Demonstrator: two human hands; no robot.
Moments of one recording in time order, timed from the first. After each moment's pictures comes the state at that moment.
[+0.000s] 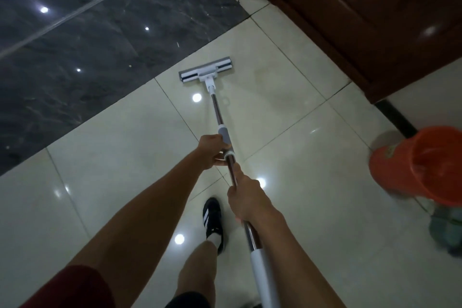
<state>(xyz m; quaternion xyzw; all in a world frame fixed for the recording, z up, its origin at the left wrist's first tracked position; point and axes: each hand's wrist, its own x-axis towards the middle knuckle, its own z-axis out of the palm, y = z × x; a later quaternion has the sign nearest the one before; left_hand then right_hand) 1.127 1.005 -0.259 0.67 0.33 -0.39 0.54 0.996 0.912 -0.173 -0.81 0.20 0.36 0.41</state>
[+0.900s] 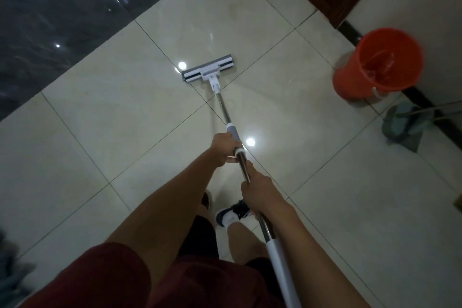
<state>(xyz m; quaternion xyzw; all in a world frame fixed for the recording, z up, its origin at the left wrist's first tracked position) 0.707 0.995 -0.212 0.68 0.25 -0.47 0.51 0.579 0.914 -0.111 -0.78 0.28 0.38 0.42</state>
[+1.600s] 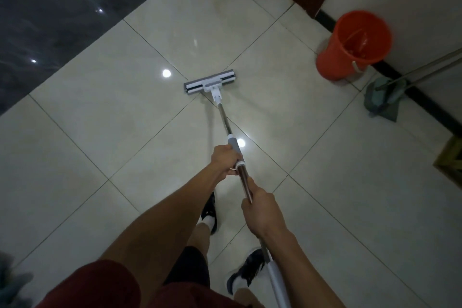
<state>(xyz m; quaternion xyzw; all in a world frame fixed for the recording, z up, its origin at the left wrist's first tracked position) 0.560 1.086 -0.206 0.69 0.26 -0.46 0.50 0.416 1.035 -0.098 -0.81 0.34 0.29 0.38</state>
